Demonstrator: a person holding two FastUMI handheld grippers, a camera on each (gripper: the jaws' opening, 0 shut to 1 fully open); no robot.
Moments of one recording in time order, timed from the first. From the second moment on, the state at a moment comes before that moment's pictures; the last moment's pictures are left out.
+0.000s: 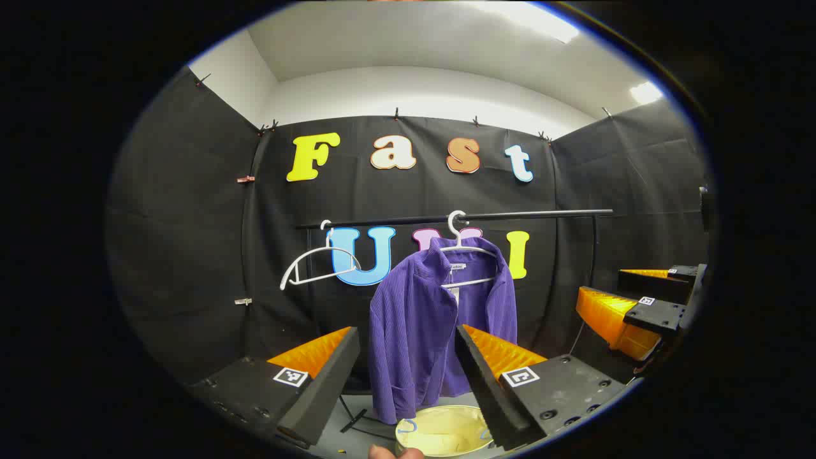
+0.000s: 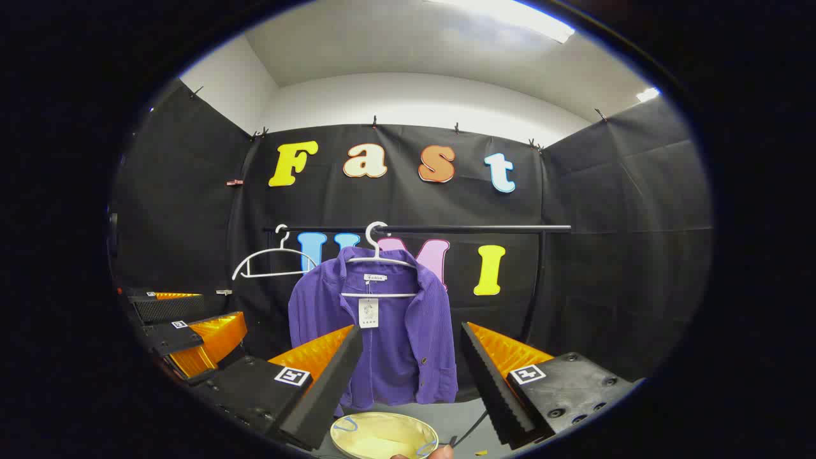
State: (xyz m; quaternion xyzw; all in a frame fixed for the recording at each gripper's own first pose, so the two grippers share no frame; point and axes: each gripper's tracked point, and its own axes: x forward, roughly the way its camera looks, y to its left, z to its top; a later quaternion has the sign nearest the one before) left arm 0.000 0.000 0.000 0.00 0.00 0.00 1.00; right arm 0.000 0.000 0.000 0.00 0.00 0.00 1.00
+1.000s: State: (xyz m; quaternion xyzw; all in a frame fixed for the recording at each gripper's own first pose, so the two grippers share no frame) left arm -0.010 0.006 0.000 0.00 0.00 0.02 1.00; right arm -0.005 0.010 -0.004 0.01 0.01 0.00 1.00
